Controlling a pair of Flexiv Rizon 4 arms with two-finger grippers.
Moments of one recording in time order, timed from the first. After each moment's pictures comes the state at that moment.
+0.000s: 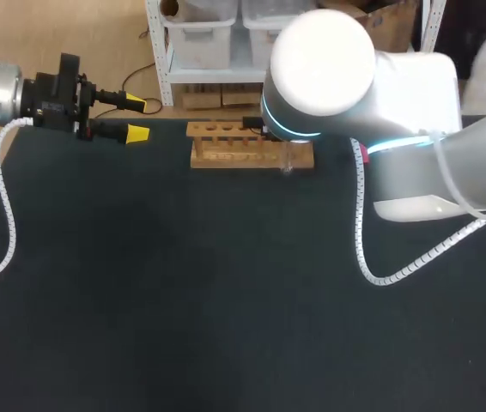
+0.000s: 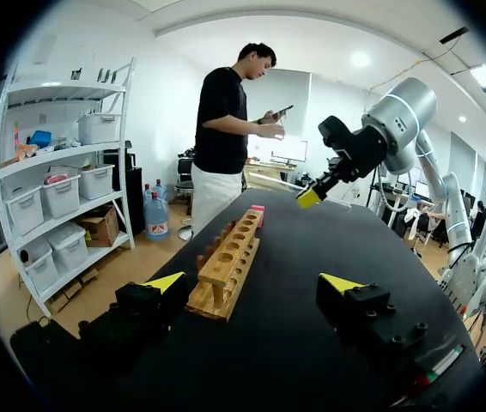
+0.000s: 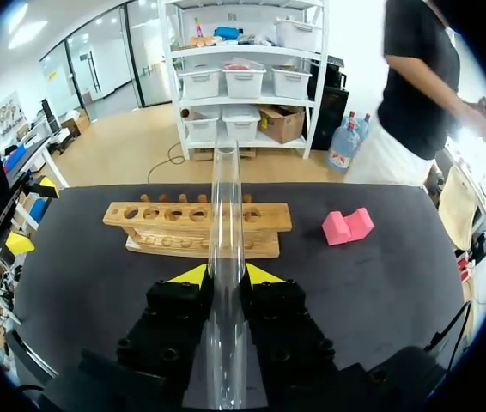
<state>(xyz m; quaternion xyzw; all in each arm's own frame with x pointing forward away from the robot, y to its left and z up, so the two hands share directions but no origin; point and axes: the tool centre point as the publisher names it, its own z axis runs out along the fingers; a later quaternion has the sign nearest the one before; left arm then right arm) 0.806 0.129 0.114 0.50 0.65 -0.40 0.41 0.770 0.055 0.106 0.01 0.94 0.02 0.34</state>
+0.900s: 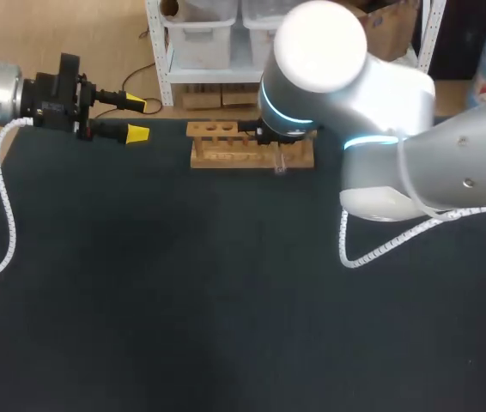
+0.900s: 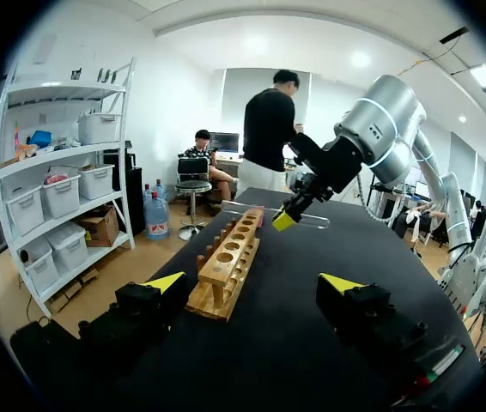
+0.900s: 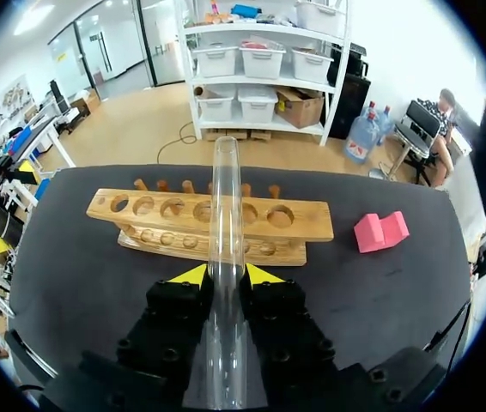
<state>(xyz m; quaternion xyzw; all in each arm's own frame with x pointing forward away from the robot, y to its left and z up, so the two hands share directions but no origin) 0.806 0.129 0.114 0.50 0.65 -0.40 0.41 0.802 0.067 0.064 -0.02 0.95 0.04 0.29</state>
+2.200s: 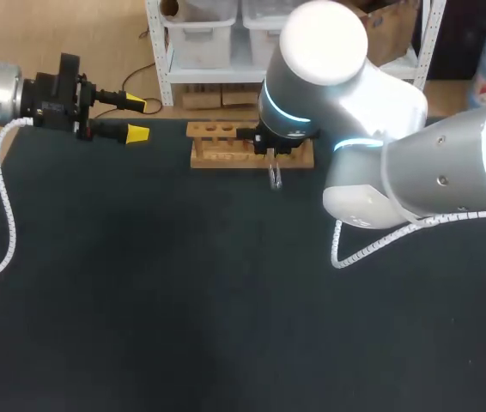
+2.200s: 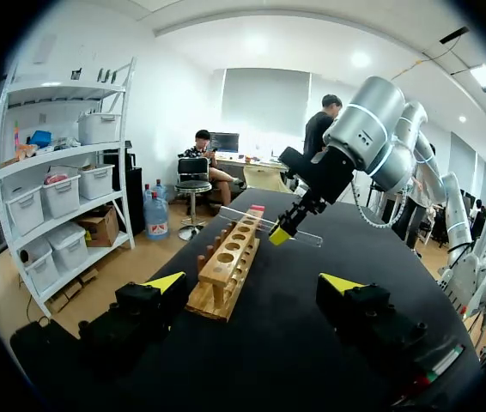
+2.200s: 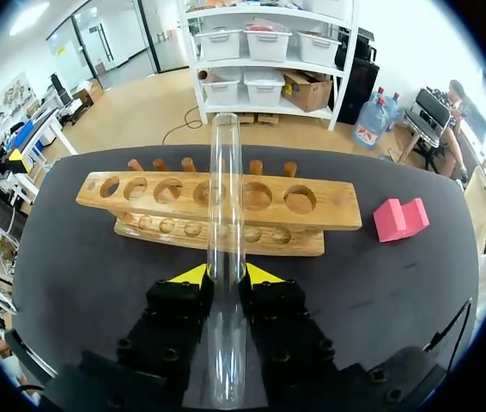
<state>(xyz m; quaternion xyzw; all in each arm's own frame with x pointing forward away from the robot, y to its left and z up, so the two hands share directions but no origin) 0.806 0.129 0.114 0.50 0.65 -0.40 0.41 0.801 0.074 0.038 -0.03 0.96 0.06 0.25</state>
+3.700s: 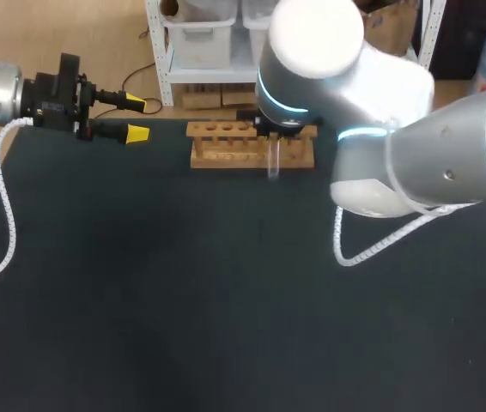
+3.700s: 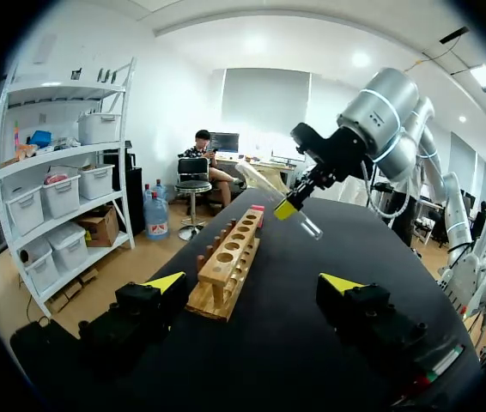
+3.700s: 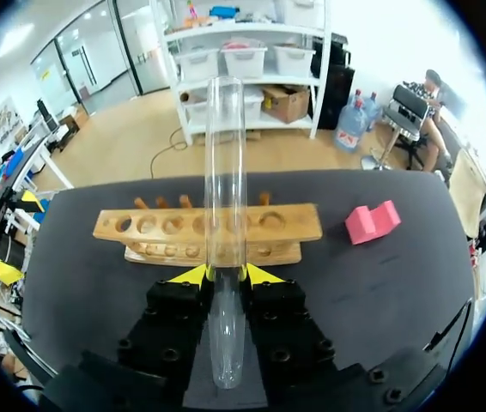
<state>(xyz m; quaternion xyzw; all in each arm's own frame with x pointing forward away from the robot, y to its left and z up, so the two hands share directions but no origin) 0.806 0.129 0.114 0.50 0.65 -0.40 0.41 0.801 0.066 0.088 0.03 0.95 0.04 0.30</state>
